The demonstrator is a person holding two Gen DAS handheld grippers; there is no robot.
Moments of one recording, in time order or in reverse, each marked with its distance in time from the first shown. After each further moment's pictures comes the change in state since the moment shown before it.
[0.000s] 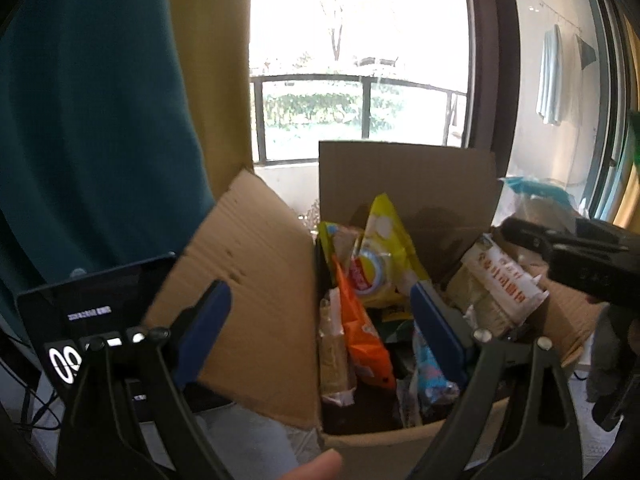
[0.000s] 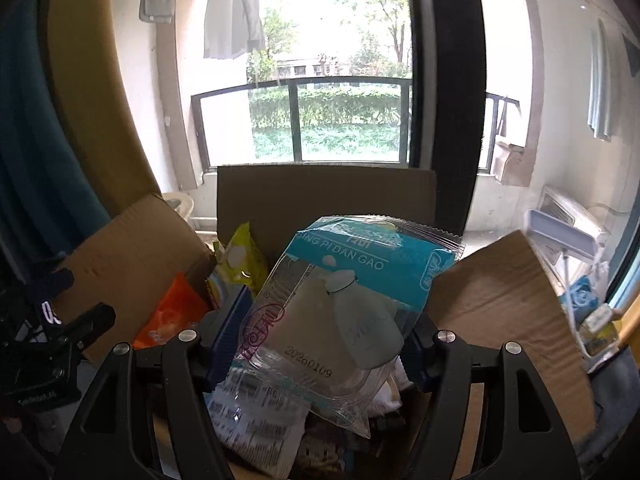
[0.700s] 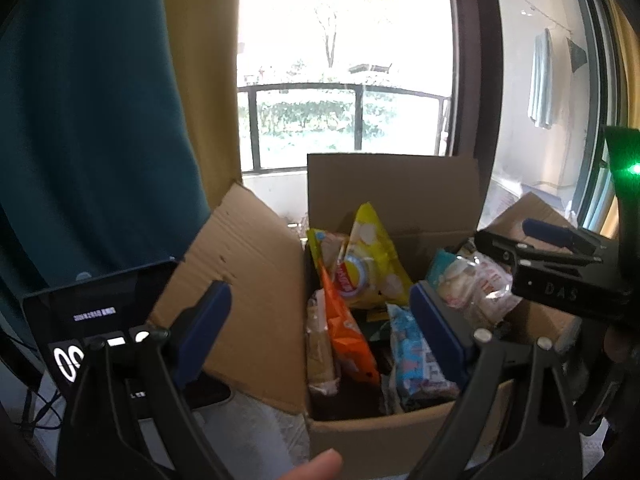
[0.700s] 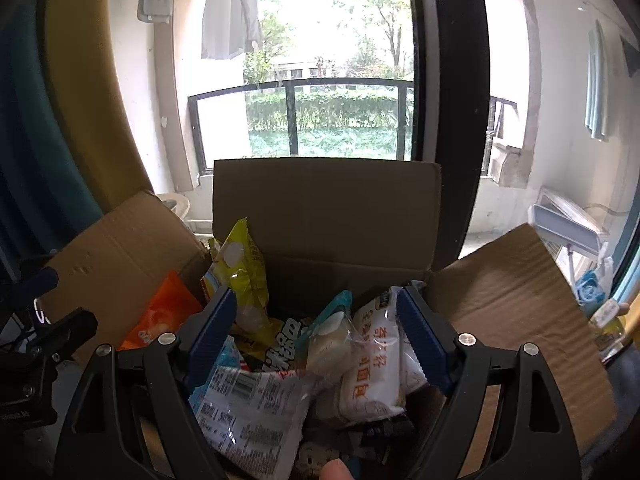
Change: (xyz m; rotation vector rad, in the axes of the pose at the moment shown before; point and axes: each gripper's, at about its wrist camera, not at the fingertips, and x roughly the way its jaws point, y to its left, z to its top) left arm -0.027 -0.007 0.003 0.013 -0.034 -0.020; right arm 0.000 0.003 -0.005 0.007 -0.019 -0.012
